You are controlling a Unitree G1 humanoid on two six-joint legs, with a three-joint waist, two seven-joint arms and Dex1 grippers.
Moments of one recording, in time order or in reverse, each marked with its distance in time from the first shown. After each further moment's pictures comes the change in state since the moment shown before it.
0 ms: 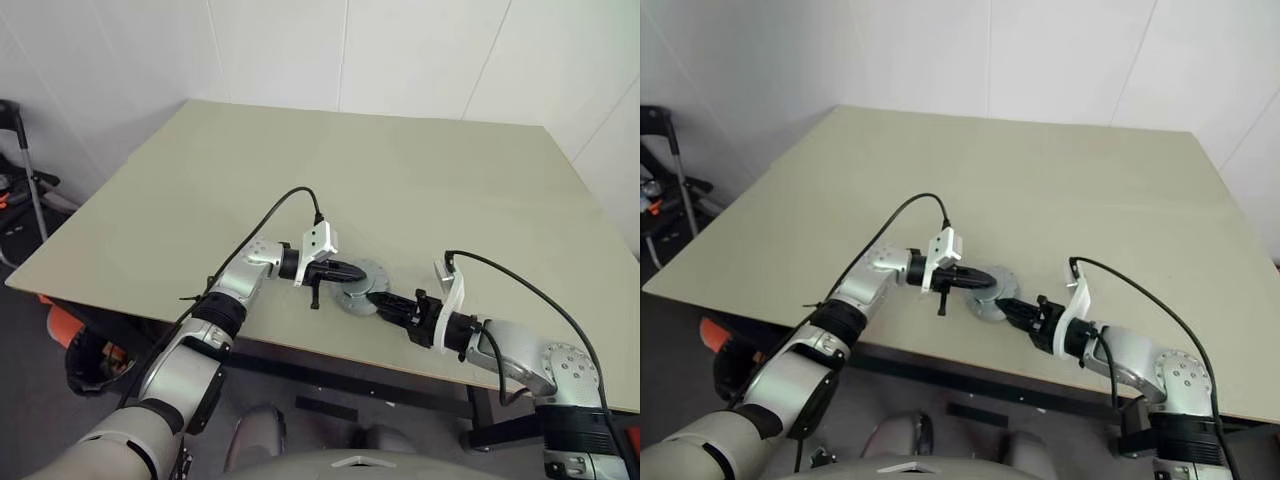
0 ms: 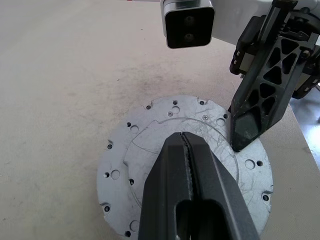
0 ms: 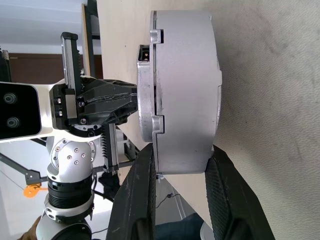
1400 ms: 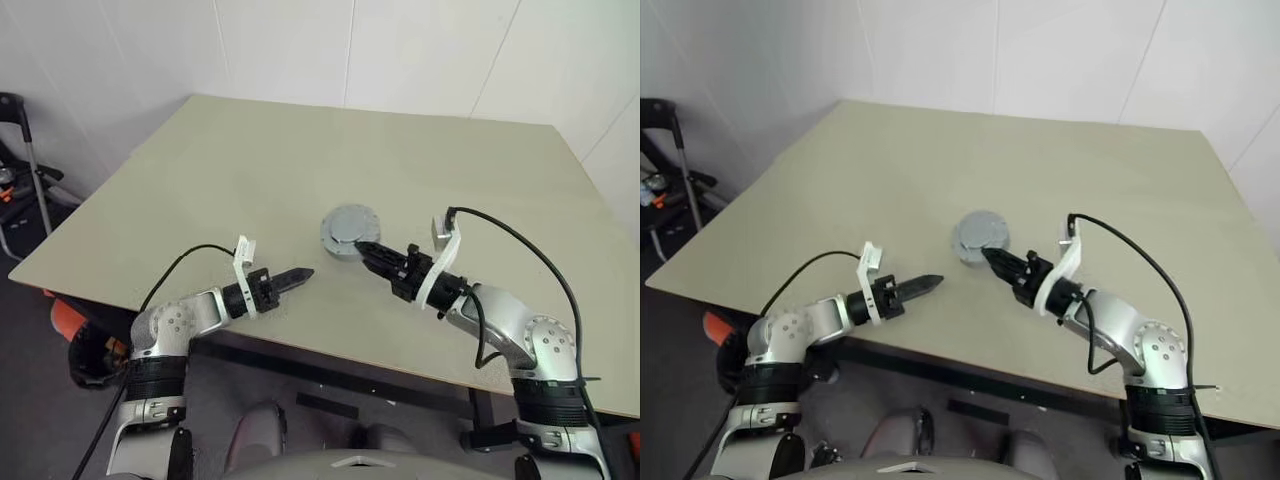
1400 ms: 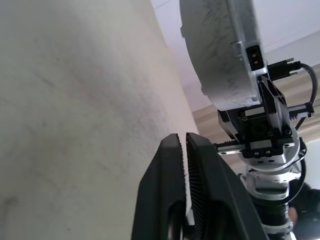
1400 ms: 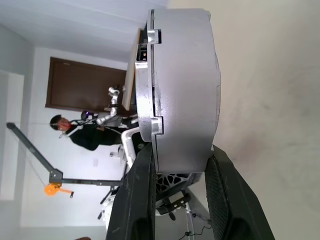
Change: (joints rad) left arm 0.395 -0.003 0.569 -0.616 -0.804 1.316 0.604; right arm -0.167 0.103 0.045 -0.121 0.000 -0.175 0.006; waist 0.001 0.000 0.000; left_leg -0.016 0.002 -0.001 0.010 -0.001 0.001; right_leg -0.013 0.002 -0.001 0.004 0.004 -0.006
